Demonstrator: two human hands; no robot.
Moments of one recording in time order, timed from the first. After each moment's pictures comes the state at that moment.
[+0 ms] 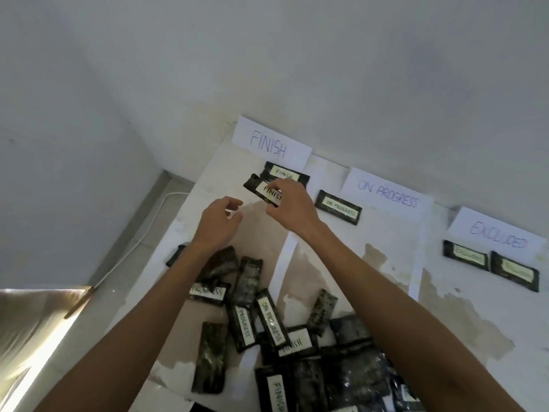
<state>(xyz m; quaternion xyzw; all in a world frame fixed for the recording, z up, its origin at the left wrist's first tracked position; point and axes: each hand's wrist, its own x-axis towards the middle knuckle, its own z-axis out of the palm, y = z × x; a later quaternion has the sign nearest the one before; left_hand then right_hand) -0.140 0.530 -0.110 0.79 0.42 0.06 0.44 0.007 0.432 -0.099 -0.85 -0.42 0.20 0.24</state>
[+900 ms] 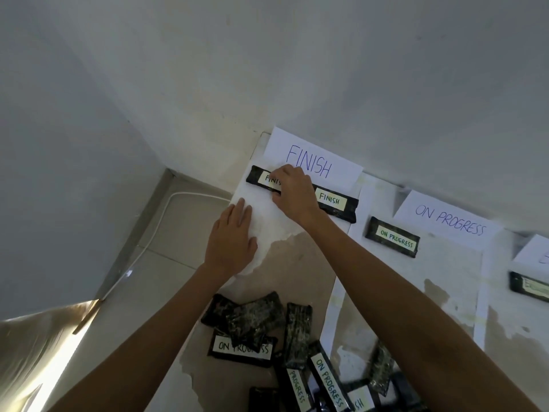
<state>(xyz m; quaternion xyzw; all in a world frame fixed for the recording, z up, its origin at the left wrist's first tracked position) -0.144 0.635 -0.190 0.94 0.25 -0.09 0.20 0.034 0.581 -0.174 -0.86 -0.47 0.12 0.15</state>
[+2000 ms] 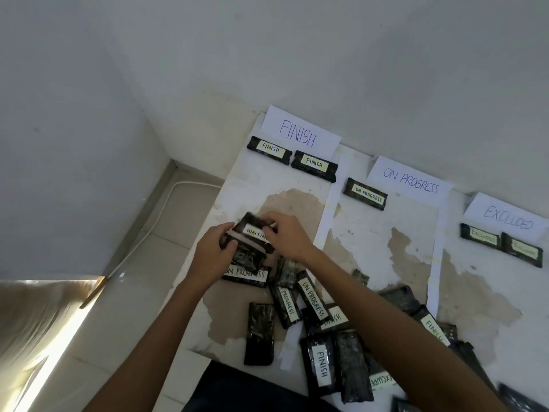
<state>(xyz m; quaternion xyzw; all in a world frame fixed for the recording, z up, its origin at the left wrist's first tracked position) -0.269 0.541 -0.126 0.76 0.41 0.07 0.50 -0.114 0.447 -0.111 -0.82 -0.38 0.34 0.27</state>
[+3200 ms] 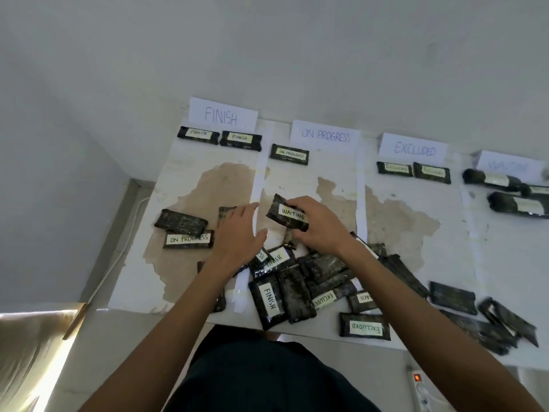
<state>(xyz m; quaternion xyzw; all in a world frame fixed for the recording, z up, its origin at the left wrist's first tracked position) -0.217 0.363 -0.069 0.94 0.21 0.01 0.29 -0.098 0.208 -0.039 -0.87 -0.38 0.20 0.22</state>
